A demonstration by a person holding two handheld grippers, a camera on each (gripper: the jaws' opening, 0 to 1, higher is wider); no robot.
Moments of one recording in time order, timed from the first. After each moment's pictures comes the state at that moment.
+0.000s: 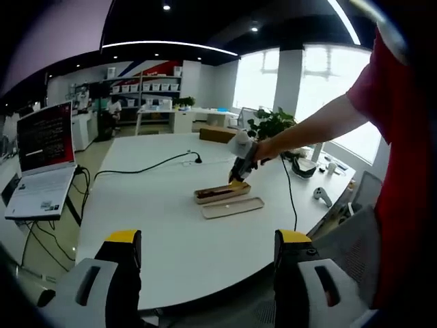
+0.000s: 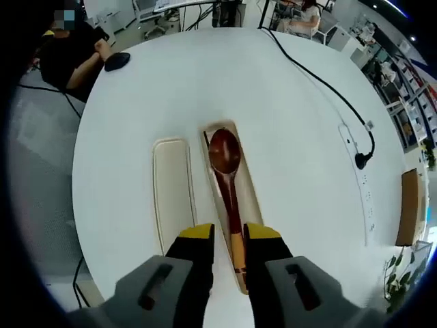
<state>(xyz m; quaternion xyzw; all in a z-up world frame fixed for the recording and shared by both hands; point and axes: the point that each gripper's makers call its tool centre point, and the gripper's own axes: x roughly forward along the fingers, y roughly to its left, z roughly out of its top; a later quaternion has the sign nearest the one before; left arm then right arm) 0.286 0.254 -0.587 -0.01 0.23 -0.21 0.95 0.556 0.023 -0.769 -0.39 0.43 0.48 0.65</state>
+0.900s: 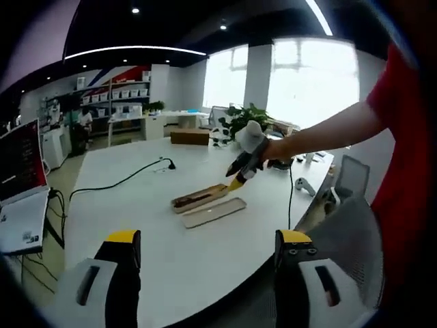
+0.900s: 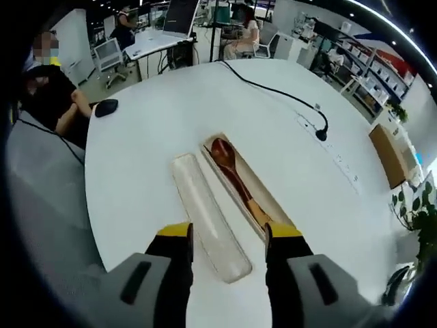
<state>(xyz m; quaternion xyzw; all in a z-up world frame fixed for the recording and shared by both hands) 0.313 0.220 -0.586 0.04 0.21 -0.30 0.93 0.494 -0.010 -0.718 -0.27 0.38 0.40 0.78</state>
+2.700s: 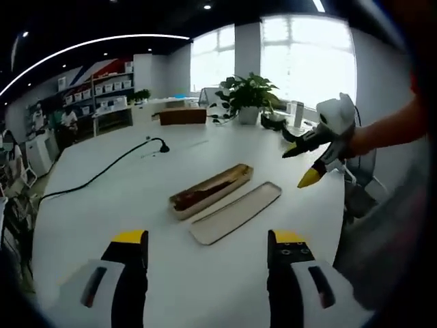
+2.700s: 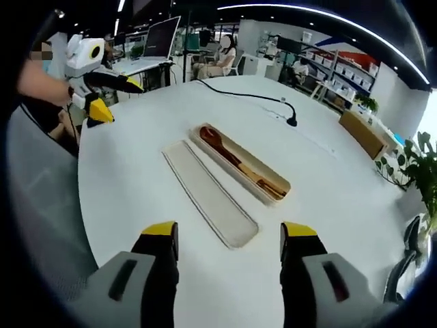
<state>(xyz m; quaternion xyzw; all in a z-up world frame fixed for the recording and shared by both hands) 0.458 0.164 -0.726 0.08 0.25 -0.32 0.91 0.460 -0.058 -0.756 -0.23 0.33 0.36 0.84</state>
